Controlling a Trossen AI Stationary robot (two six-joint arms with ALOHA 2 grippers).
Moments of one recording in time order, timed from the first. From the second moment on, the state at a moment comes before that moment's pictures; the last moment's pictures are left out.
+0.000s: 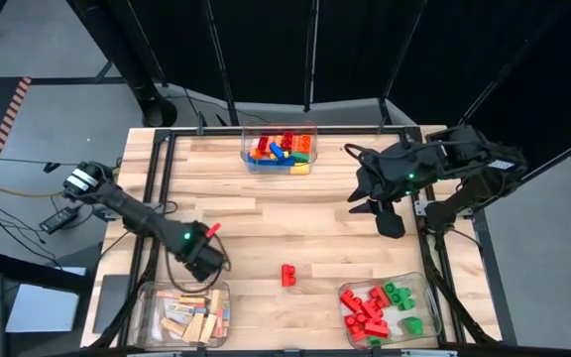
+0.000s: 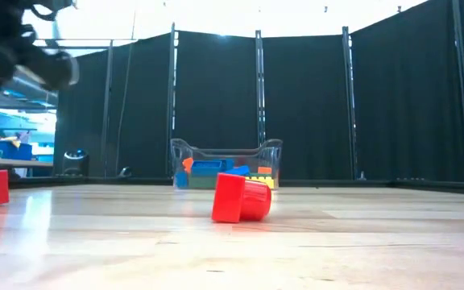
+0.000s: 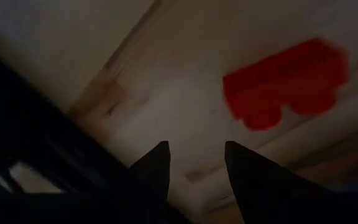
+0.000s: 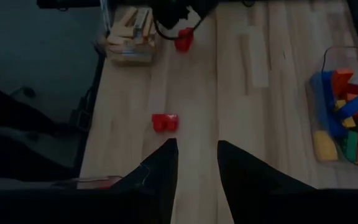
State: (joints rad) left arm -0.48 1.45 0.93 -1.21 0.08 -1.29; right arm 0.20 1.50 2.09 -1.42 0.00 0.19
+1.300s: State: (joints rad) left arm -0.18 1.55 0.77 0.04 0.08 -1.28; right arm 0.20 1.52 2.09 -1.46 0.16 0.21
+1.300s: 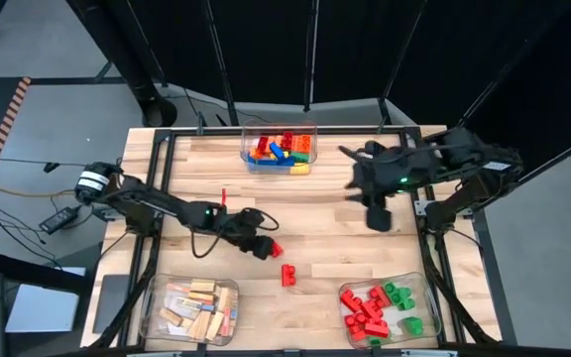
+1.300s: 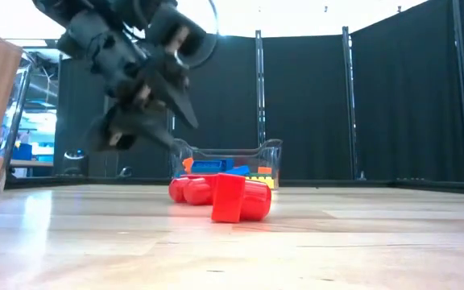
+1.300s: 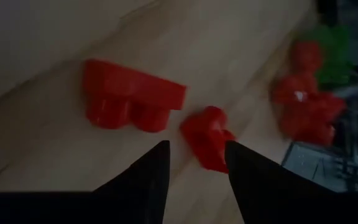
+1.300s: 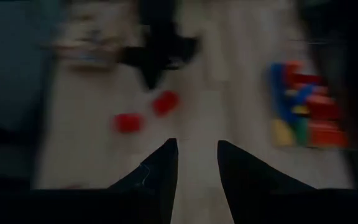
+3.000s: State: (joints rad) left arm -0.30 0.86 0.82 -0.63 -0.24 -1.00; right arm 0.16 2.27 1.65 -0.62 0.21 0.70
